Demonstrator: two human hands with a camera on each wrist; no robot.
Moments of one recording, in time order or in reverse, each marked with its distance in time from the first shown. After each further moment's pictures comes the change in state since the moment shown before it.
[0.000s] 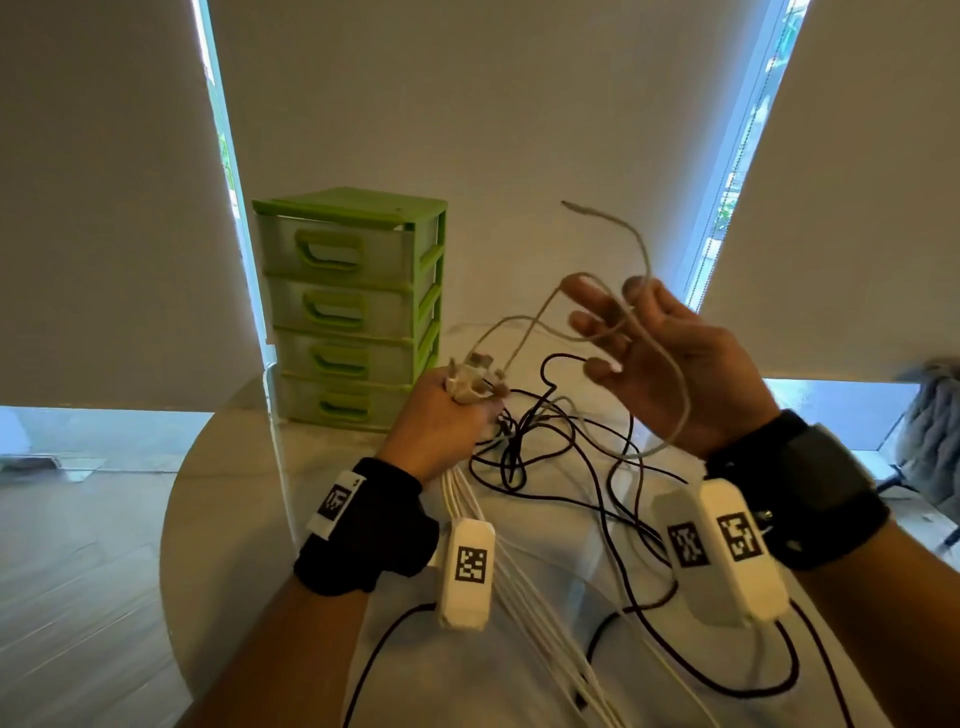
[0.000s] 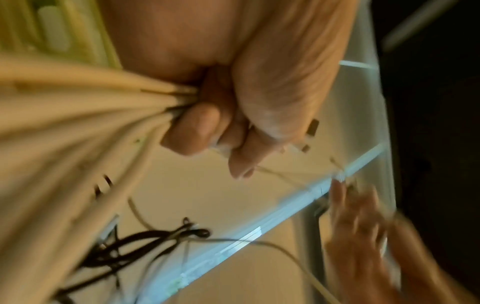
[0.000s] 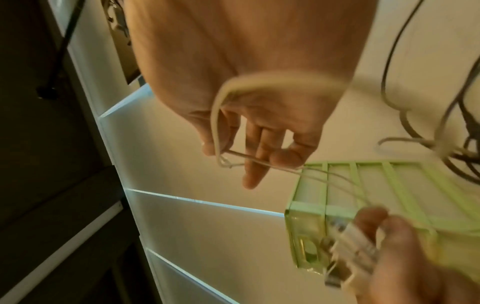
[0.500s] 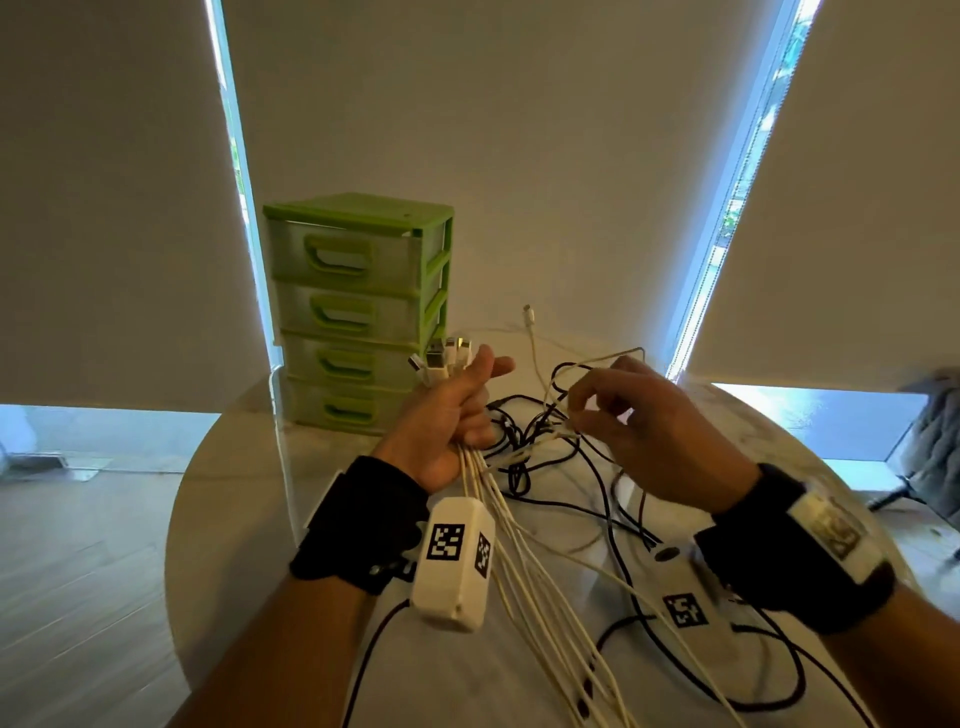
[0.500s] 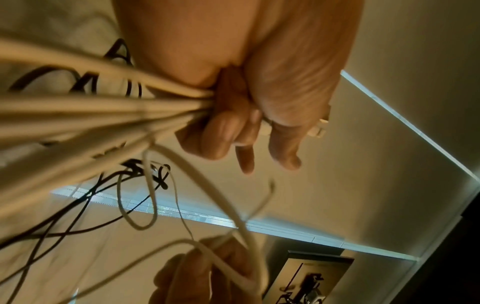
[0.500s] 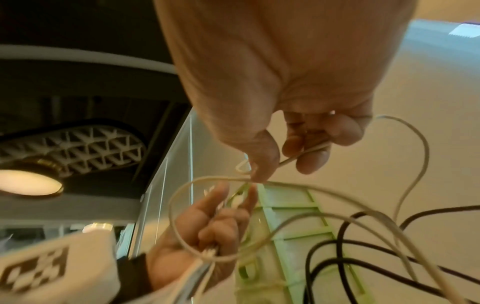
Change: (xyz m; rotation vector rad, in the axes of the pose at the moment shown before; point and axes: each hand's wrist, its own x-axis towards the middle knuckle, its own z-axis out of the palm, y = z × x) left_hand 0.002 0.002 -0.006 -0.794 -0.242 -0.197; right_hand -0.019 0.026 0.001 -1.520 0.115 -0.040
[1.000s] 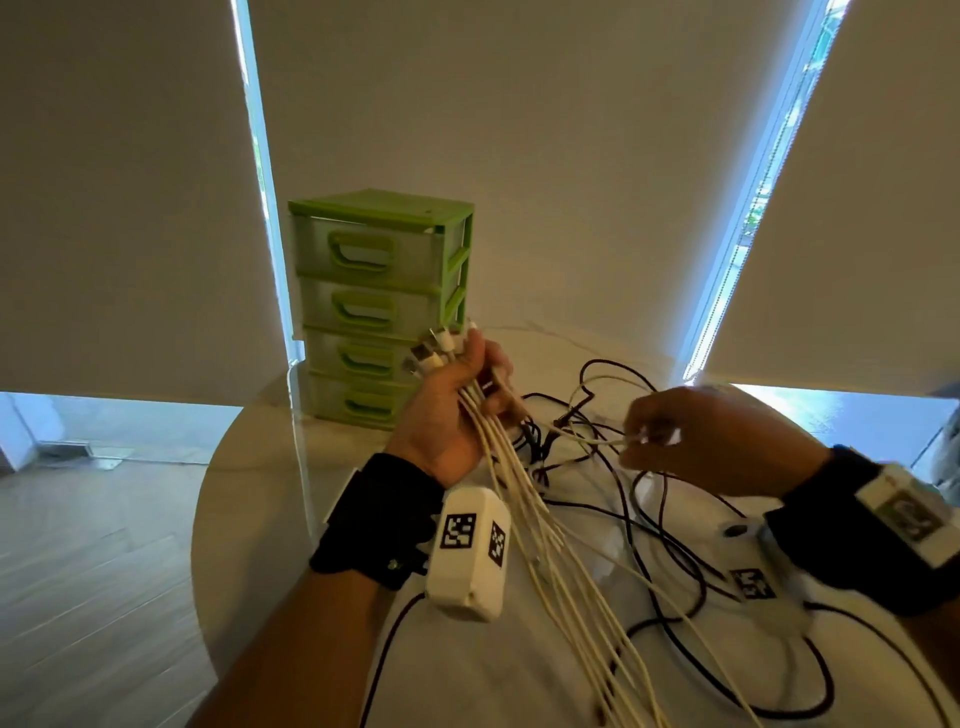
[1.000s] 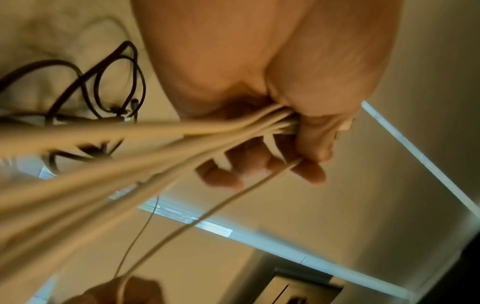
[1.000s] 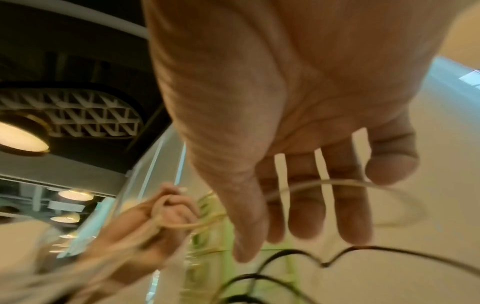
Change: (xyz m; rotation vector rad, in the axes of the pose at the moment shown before) left_hand -0.004 0.005 -0.004 -0.245 -0.147 0.121; right_hand 0.002 0.021 -0.025 -0.333 -0.313 0.051
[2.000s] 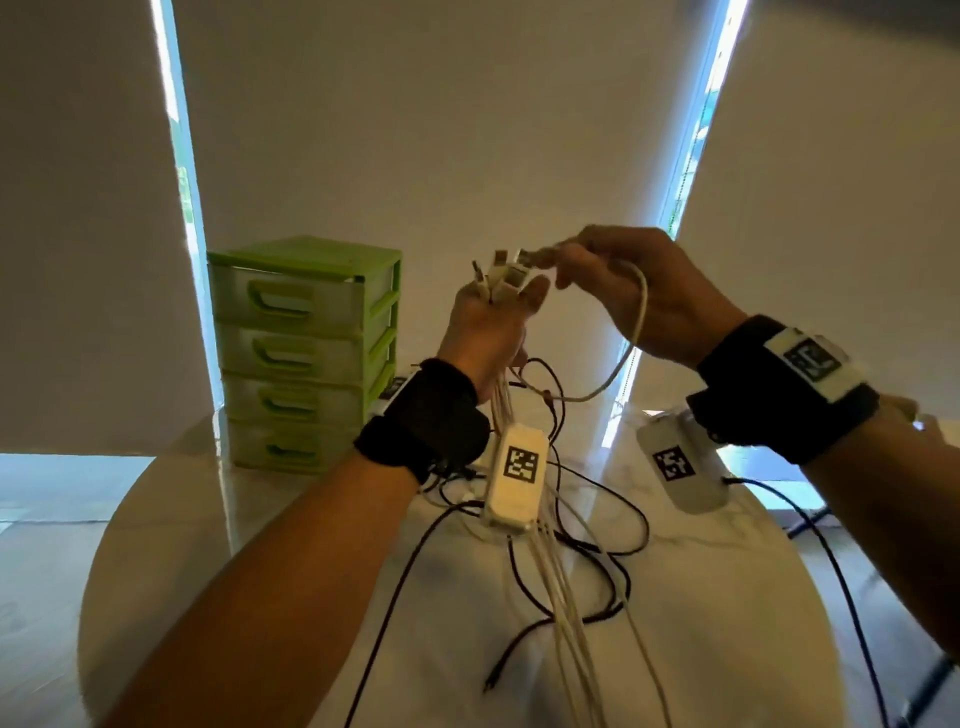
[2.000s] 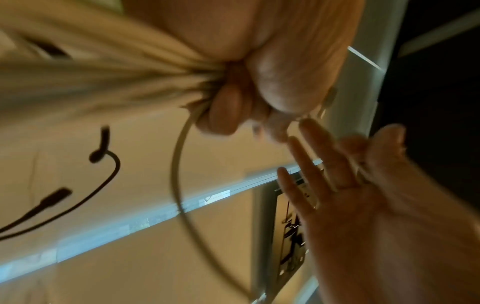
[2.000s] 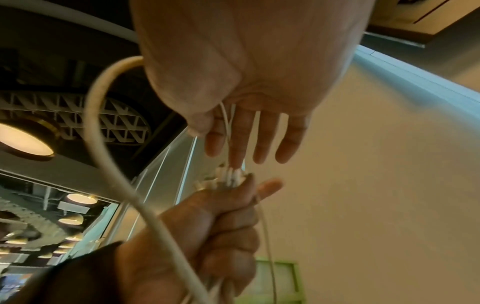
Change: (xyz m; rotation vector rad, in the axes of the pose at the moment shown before) left_hand 0.076 -0.001 0.110 0.729 0.145 0.169; right_hand 0.021 -0.016 -0.113 0.300 0.523 -0.261
